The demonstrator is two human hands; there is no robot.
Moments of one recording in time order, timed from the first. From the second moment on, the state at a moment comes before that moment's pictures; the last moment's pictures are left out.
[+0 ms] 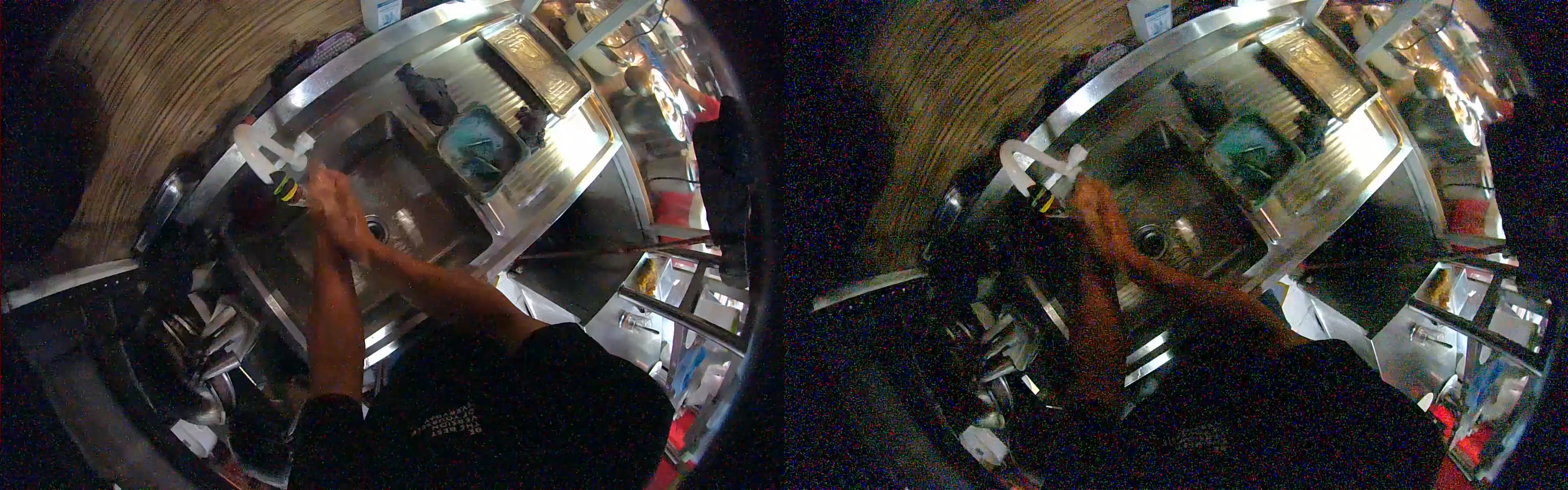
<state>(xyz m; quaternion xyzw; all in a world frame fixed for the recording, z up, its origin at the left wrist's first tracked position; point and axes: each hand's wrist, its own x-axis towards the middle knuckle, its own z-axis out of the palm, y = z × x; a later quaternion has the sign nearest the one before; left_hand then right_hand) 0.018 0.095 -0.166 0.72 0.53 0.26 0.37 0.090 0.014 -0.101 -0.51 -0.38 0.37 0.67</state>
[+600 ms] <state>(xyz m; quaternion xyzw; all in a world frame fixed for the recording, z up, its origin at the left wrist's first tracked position) 0.007 0.074 -0.152 0.75 0.55 0.24 0.27 0.092 0.110 -0.235 -0.53 -0.58 0.22 0.59</state>
